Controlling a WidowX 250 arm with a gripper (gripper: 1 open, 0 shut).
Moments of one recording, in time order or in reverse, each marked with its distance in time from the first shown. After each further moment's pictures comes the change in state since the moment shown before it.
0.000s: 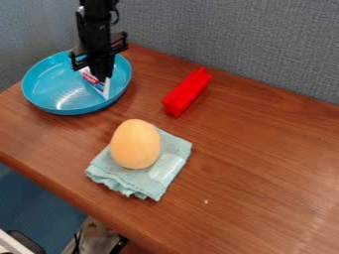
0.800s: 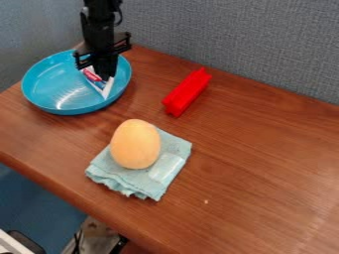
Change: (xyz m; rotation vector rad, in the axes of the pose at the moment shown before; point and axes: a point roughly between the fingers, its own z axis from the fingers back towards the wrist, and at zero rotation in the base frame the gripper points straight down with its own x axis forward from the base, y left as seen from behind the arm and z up) arm 0.003 -0.010 -0.006 -0.002 -0.001 -0.019
